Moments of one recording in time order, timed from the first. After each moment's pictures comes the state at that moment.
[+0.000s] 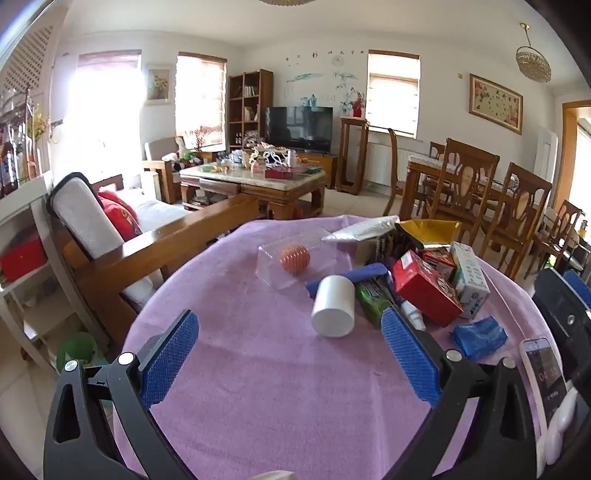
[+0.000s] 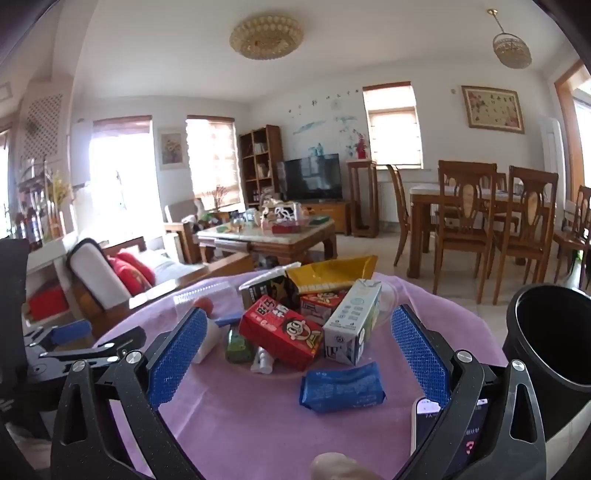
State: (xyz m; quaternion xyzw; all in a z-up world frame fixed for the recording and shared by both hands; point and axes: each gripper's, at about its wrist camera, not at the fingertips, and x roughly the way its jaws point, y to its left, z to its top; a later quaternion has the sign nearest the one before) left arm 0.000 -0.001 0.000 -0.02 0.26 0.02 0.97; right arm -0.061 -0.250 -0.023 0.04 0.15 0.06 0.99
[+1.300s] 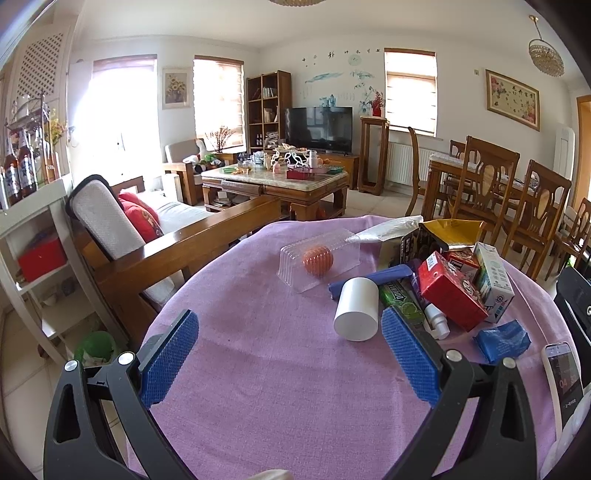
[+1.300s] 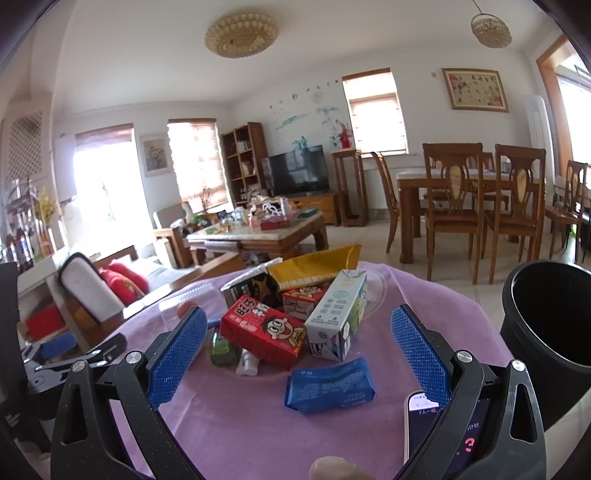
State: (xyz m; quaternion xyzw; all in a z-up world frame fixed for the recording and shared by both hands) left arm 0.004 0.000 0.000 0.00 0.26 0.06 0.96; right arm -0.048 -0.271 -0.033 0.10 0.17 0.05 0.98
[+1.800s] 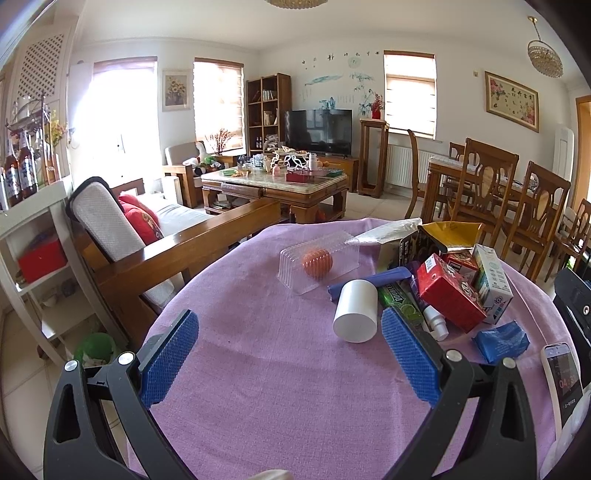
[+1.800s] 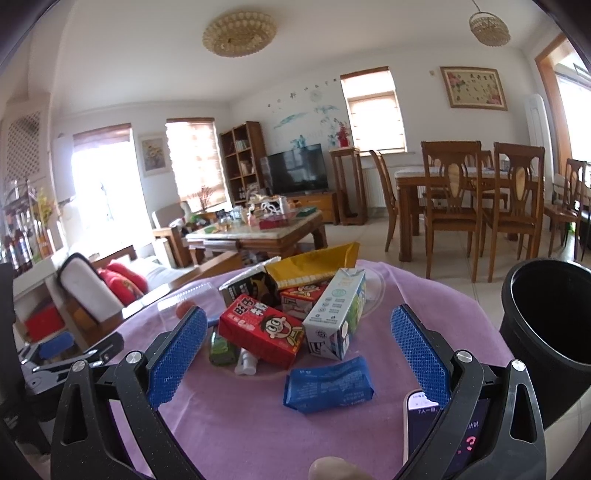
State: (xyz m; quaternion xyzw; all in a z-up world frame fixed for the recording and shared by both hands) left arm 0.005 -0.001 0.001 0.00 0.26 0.06 0.96; right arm -0.047 -0.272 -0.034 0.10 0.17 0.05 0.98
